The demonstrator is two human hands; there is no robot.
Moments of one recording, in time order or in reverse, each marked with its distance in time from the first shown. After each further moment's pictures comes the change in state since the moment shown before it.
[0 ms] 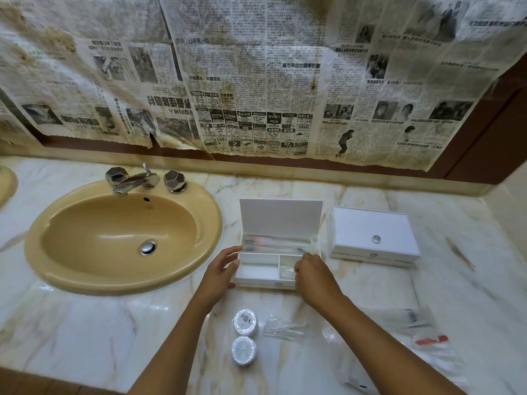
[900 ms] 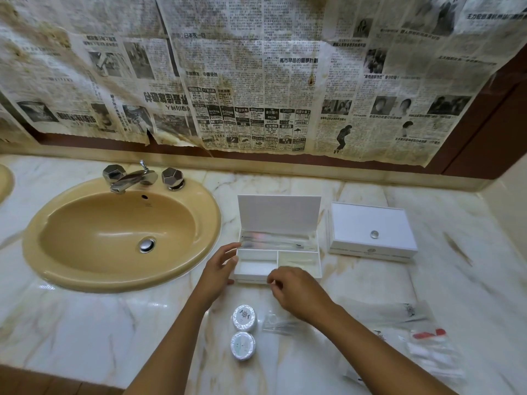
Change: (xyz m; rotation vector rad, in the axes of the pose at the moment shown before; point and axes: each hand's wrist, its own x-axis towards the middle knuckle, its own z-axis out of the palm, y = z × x) left_hand 0.001 -0.002 0.001 0.008 0.004 0.011; right_hand -0.028 -0.022 0.000 0.182 -0.023 -0.290
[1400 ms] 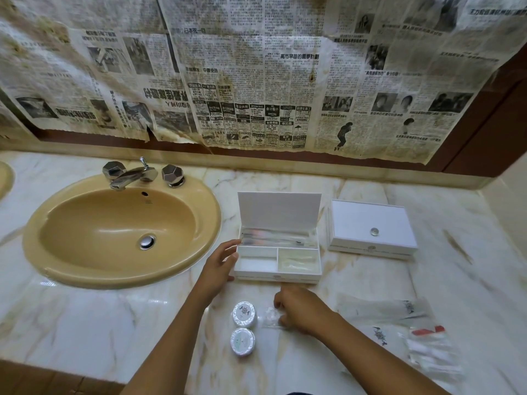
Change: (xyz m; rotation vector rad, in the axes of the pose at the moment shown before) left_hand -0.002 0.002 0.001 -0.001 0.005 -0.008; right_hand -0.013 0.016 0.026 -0.207 -0.363 0.102
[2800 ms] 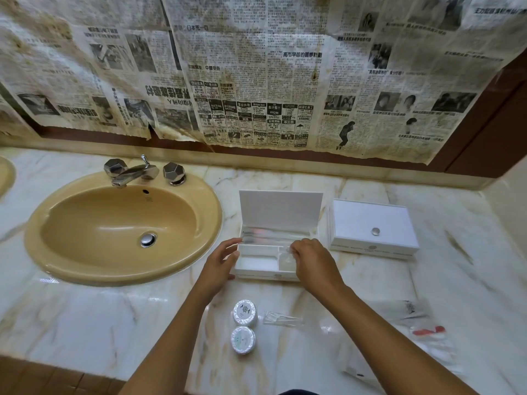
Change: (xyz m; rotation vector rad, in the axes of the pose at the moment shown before) left_hand 0.000 0.000 -0.001 -0.001 -0.010 -0.007; right_hand 0.010 0.010 -0.053 0.176 0.546 0.098
